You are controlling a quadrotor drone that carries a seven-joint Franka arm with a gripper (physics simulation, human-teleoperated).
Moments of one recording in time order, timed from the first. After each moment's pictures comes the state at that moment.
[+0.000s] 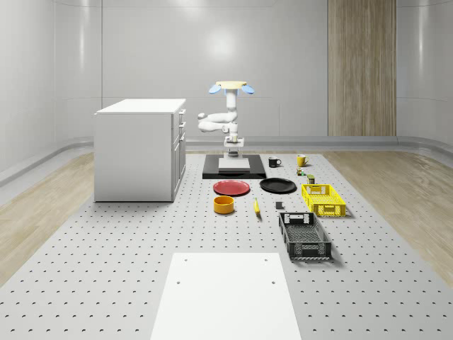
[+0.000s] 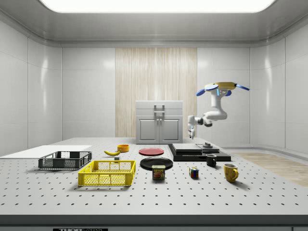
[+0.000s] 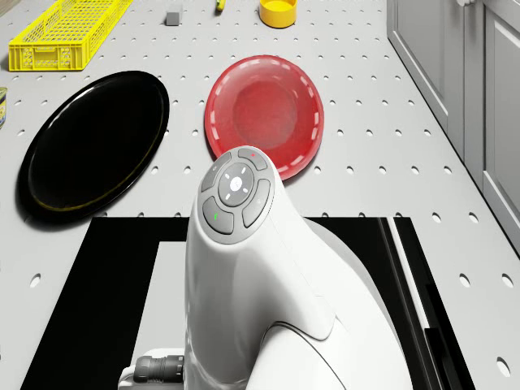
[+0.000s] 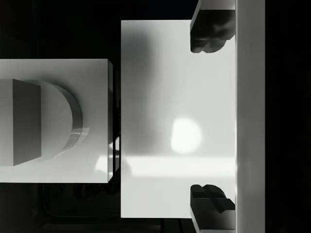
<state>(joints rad) -1.26 -1.43 1.30 -2.82 -1.87 1.52 1.74</state>
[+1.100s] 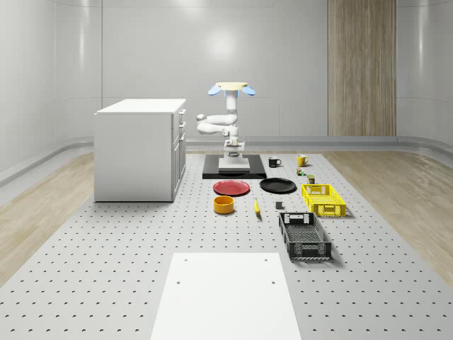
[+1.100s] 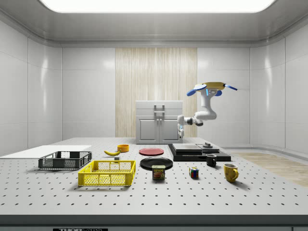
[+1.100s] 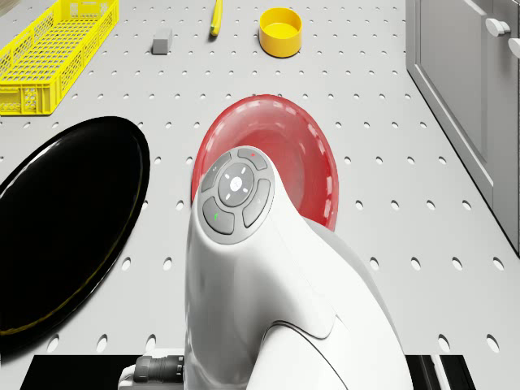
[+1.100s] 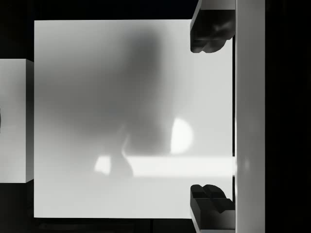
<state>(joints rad) -1.27 -1.46 1.31 -2.82 -1.85 1.55 1.75</state>
